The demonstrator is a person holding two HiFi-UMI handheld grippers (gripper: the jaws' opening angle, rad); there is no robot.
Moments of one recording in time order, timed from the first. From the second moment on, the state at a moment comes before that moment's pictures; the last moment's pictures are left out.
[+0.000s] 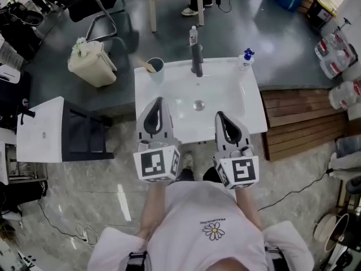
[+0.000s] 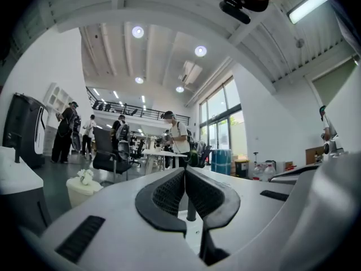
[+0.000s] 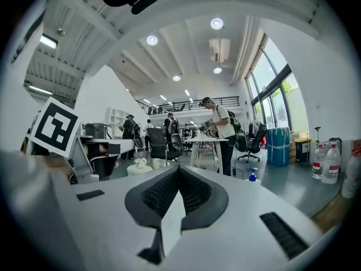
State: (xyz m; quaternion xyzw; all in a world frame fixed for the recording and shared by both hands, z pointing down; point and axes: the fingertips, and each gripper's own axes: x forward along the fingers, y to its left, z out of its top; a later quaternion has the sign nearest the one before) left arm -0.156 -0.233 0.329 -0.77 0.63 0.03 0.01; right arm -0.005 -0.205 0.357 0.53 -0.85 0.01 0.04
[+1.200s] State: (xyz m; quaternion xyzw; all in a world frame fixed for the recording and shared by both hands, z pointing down) left arm -0.192 -0.298 0.346 -0.70 0.71 0.02 -0.03; right arm -0.024 -0.270 0.359 0.49 -0.87 0.01 0.03
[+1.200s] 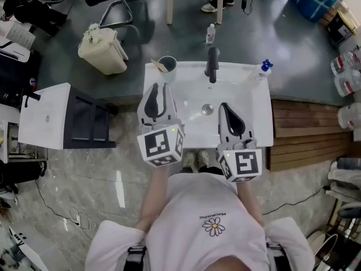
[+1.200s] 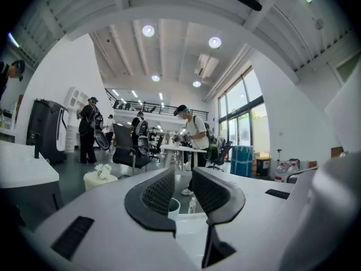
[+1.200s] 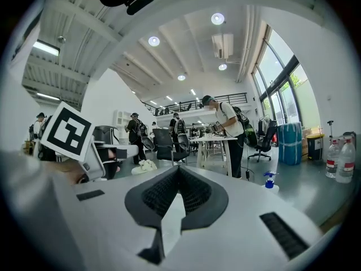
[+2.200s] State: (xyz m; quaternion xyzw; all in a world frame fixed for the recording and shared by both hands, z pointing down) left arm -0.230 -0.418 0.477 -0.63 0.76 -0.05 -0.16; right arm 0.000 -0.269 0.383 0.53 -0.85 0.02 0.08
